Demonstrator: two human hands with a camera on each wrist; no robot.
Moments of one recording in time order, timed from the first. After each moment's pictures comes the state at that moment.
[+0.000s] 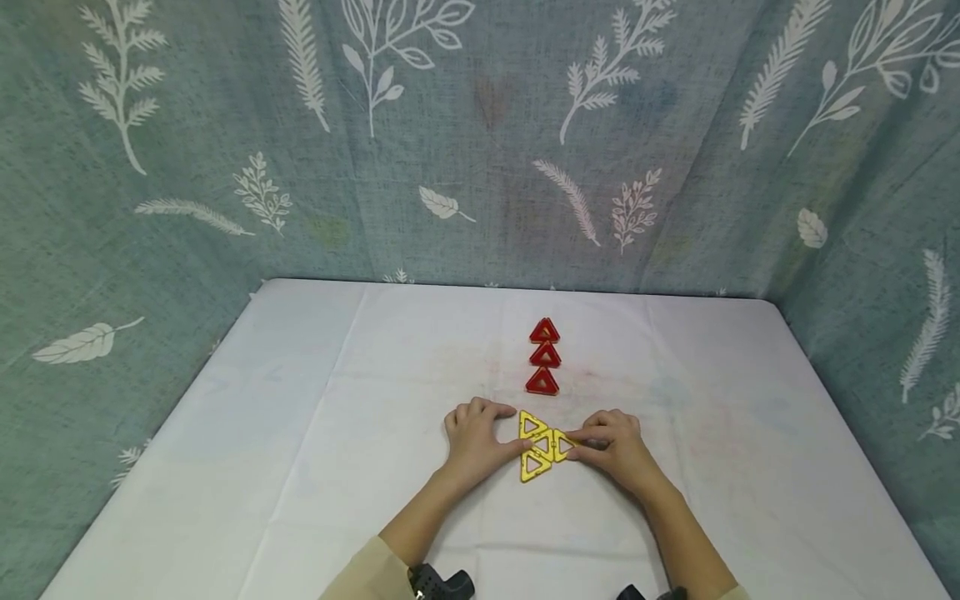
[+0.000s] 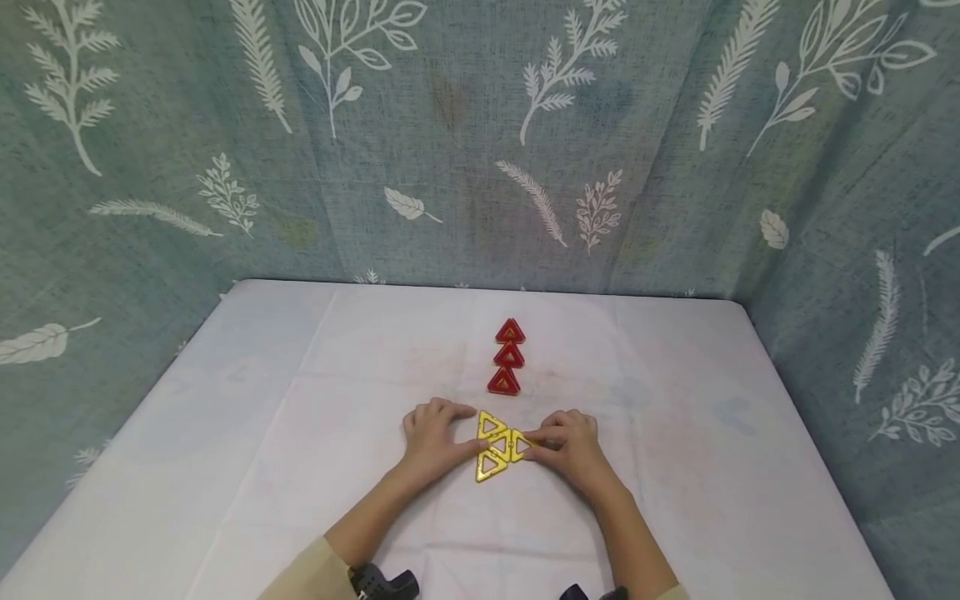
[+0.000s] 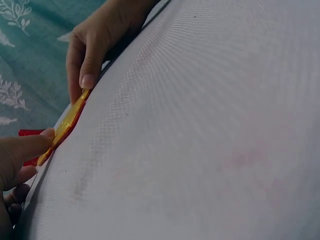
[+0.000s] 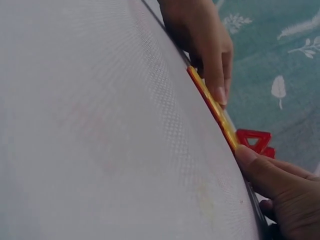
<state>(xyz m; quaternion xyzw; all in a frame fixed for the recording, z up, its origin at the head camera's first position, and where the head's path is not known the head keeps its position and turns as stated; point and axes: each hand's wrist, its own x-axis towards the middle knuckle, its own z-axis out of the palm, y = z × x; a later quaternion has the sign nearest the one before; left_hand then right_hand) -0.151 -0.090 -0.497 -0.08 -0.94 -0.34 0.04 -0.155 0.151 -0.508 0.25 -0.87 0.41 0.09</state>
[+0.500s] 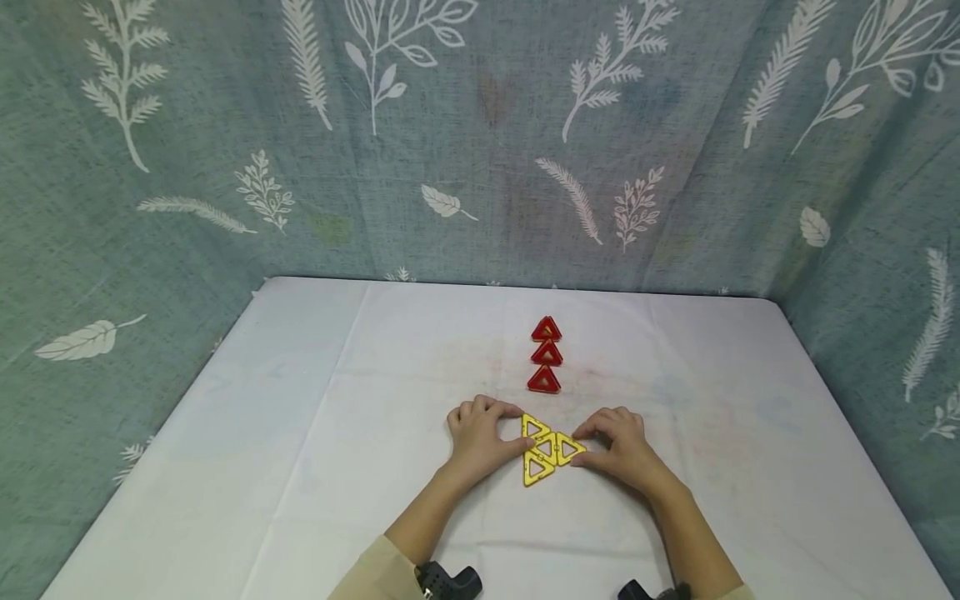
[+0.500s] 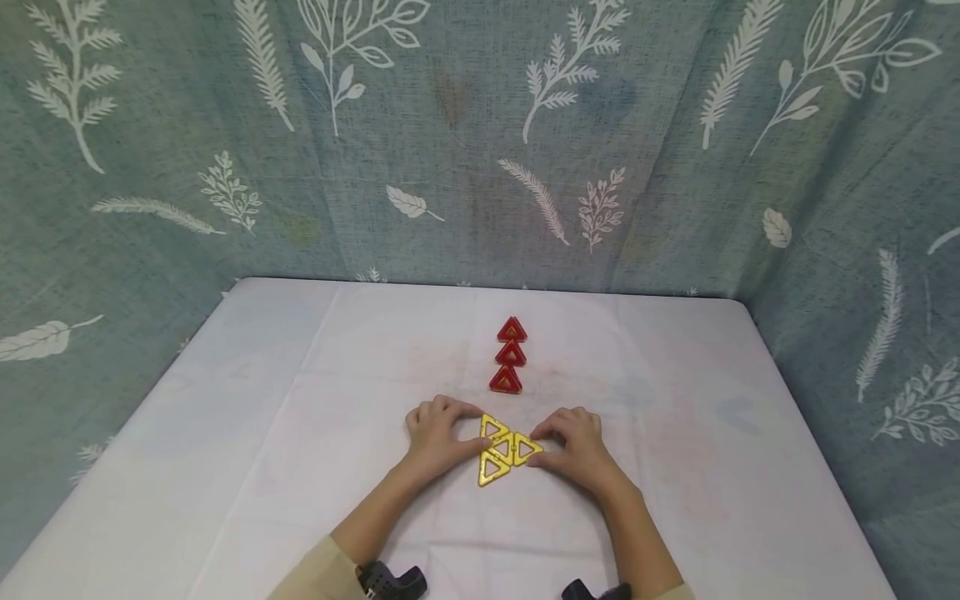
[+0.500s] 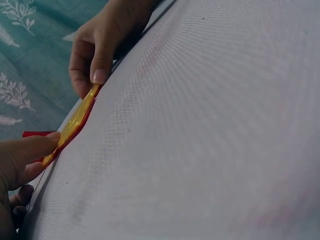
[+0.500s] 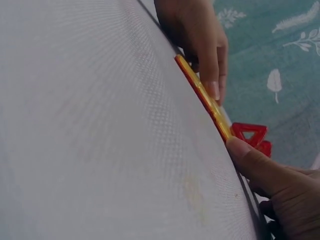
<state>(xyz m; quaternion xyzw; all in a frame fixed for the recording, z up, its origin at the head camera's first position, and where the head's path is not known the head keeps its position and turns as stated) -0.152 -0.088 -0.493 -0.08 -0.93 -0.35 0.03 -0.158 0.156 -0.506 0.24 -0.89 0.38 0.06</state>
